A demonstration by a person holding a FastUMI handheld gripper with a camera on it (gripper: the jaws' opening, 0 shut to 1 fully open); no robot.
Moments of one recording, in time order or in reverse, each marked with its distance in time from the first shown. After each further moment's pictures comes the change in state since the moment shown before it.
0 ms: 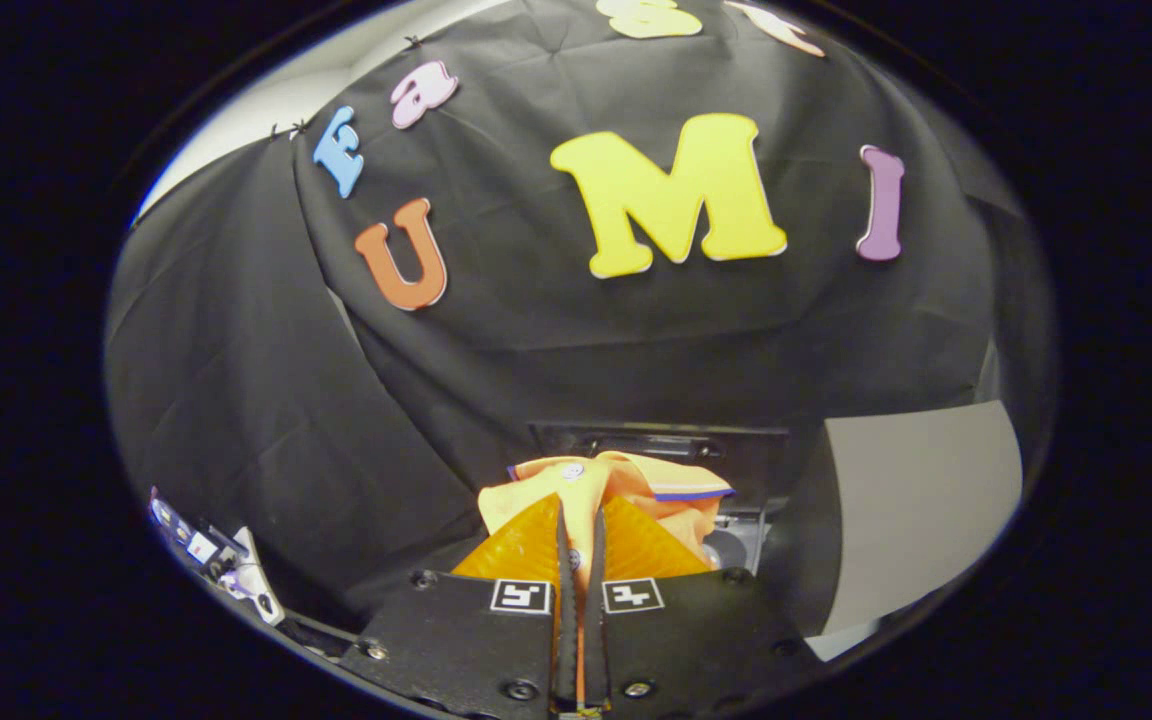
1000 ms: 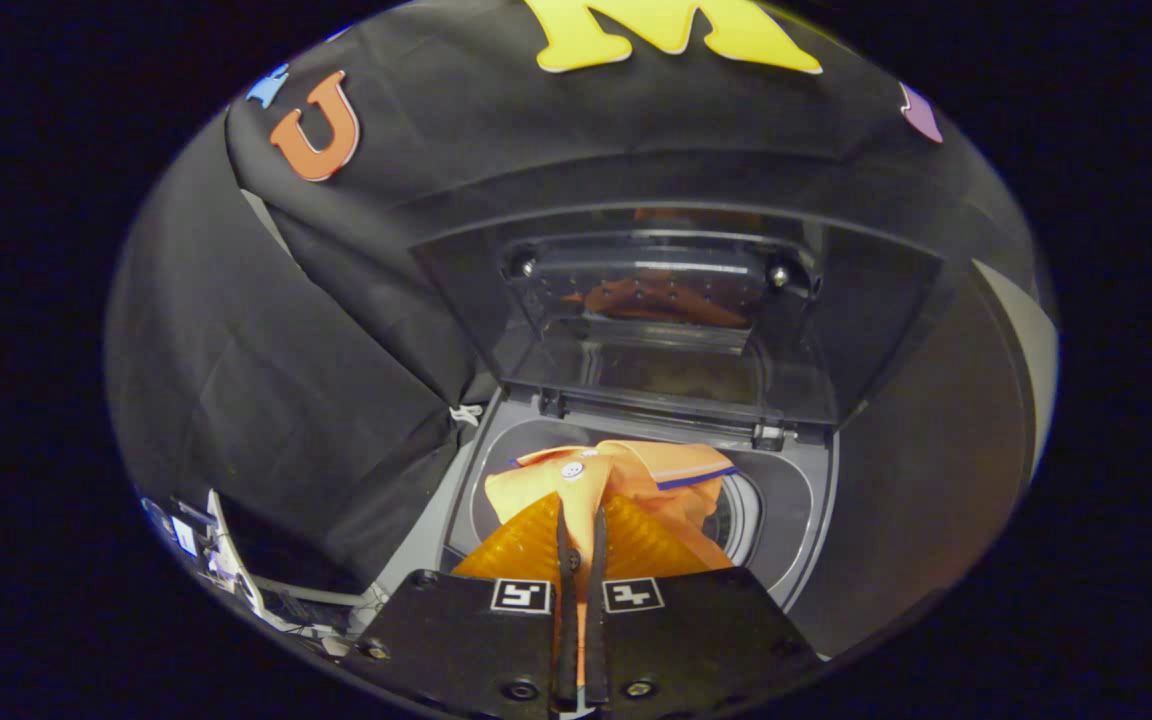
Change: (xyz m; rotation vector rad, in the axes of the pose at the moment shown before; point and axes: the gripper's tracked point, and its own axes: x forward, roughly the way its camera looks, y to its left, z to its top) arm 0.185 -0.061 -0.133 0.039 0.371 -0.084
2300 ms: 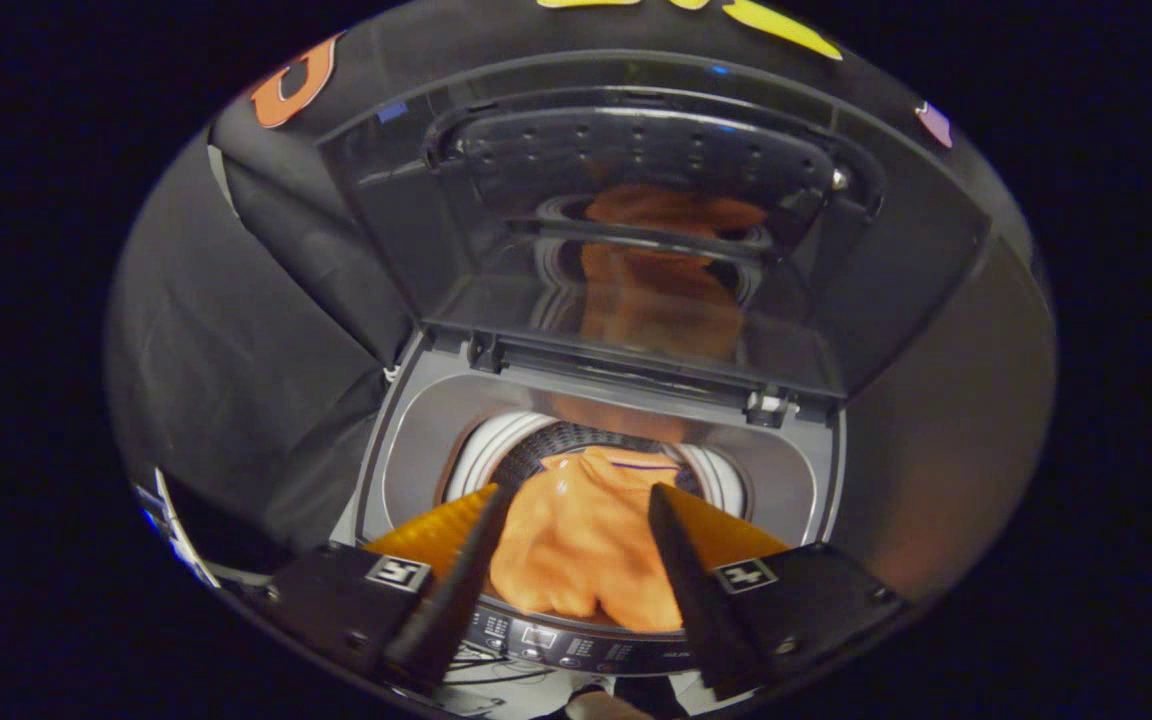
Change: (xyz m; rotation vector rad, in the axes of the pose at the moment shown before) arm 0.054 -0.023 -0.025 -0.051 0.054 -0.186
